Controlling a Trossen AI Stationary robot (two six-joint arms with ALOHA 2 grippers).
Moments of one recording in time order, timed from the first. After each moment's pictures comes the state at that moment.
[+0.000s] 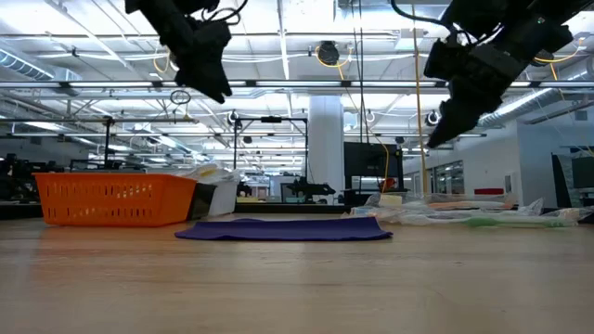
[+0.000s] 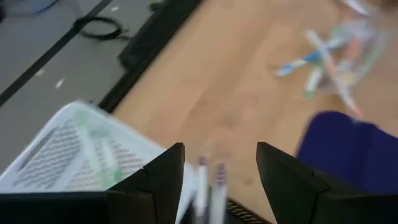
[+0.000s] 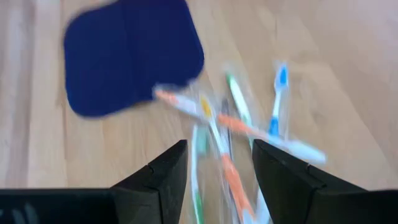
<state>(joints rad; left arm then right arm) 0.48 1.28 1.16 -0.67 0.02 -0.03 -0.15 0.96 0.58 -0.42 -0.03 0.17</state>
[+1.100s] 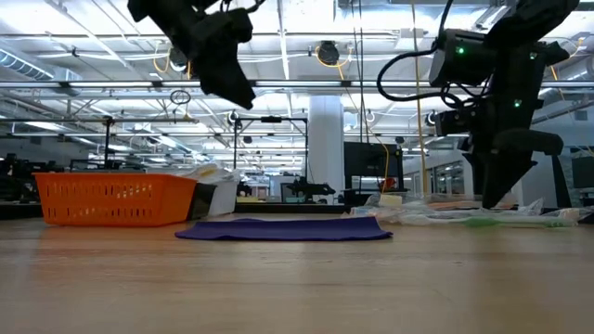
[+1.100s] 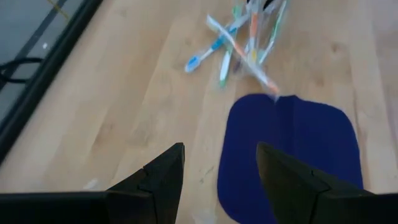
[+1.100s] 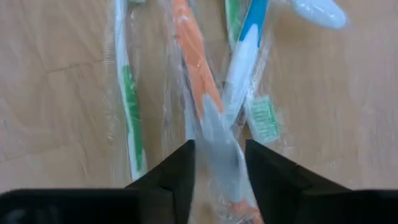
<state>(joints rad) 0.20 1.36 1.03 -0.43 0.02 -0.01 -0.10 1.22 0.58 -0.66 0.13 0.12</state>
